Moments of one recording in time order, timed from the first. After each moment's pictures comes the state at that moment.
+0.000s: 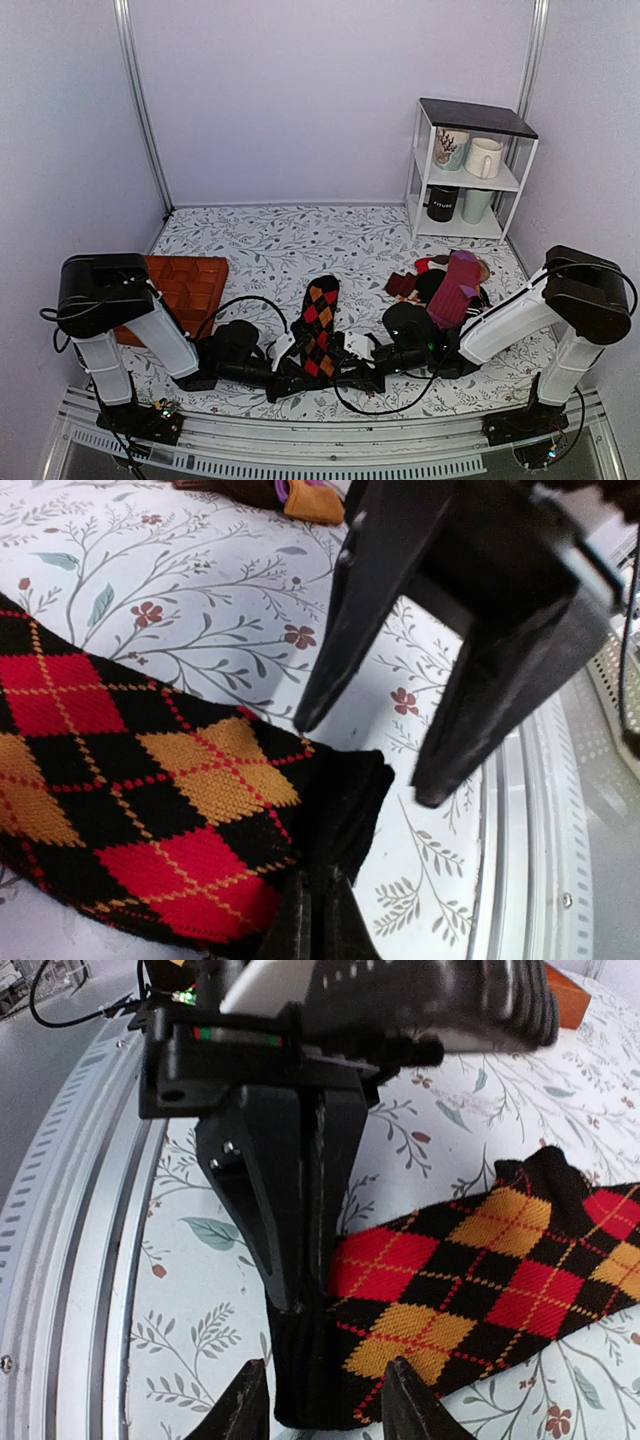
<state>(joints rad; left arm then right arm) -1.07 1.85 0.36 0.97 0.36 -0.31 1.11 1.74 0.60 0.57 -0.34 -0.19</state>
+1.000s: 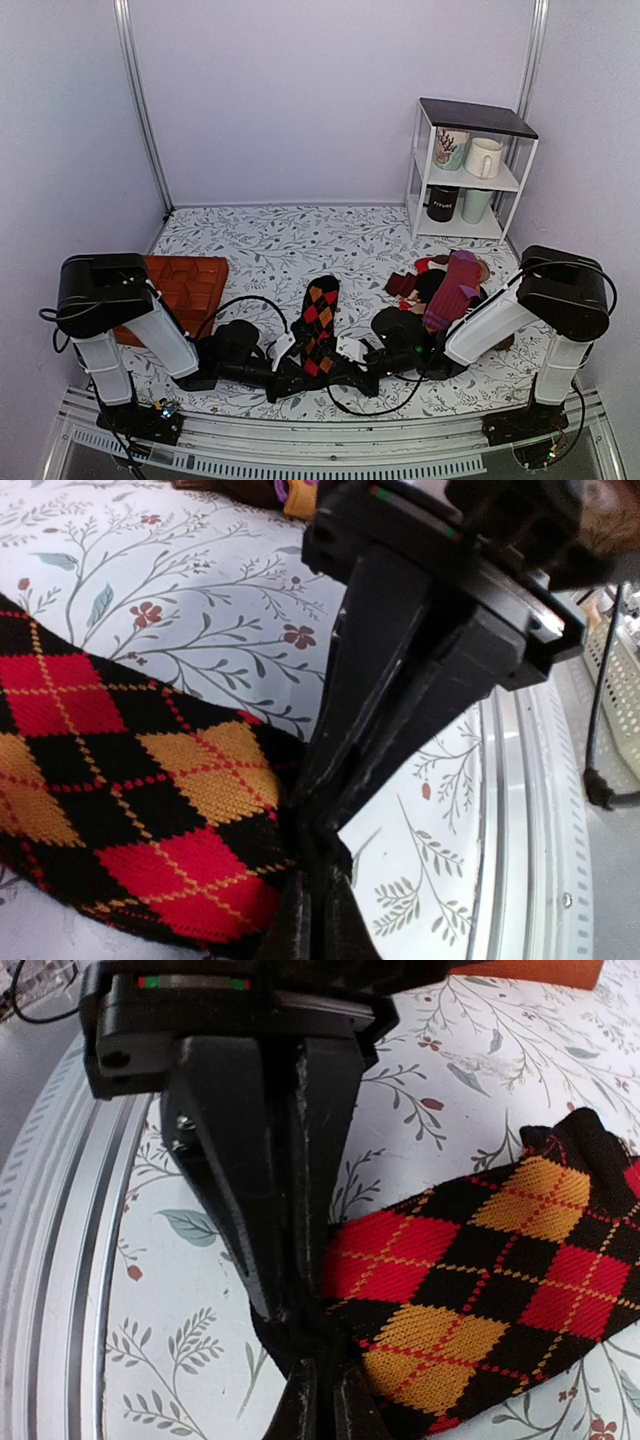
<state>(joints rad) -1.07 1.85 0.36 0.97 0.37 -0.31 1.11 1.85 0.64 0.59 -0.34 -0.14</state>
